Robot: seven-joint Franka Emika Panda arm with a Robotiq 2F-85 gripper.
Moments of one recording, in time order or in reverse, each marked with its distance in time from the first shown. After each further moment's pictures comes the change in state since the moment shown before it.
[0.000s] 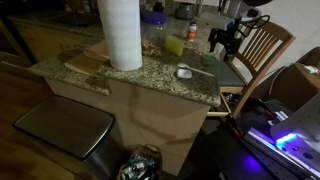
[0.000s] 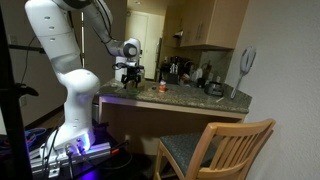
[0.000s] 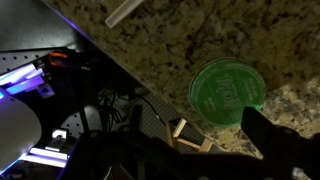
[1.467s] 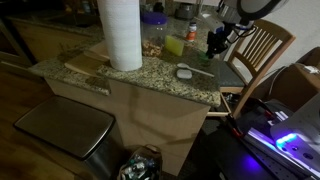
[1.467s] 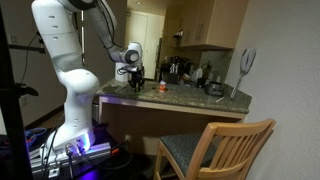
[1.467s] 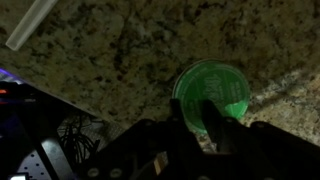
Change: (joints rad) arm -0.031 0.062 -0.014 -0.050 -0.027 0.306 0.130
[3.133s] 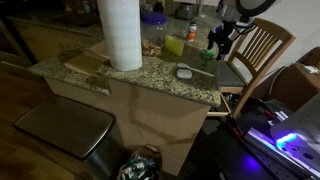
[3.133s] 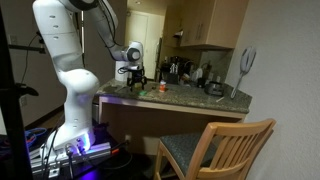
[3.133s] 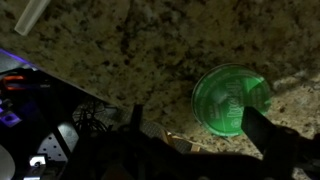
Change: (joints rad) arm -0.006 0.014 -0.005 0.046 -0.058 -0.123 0.057
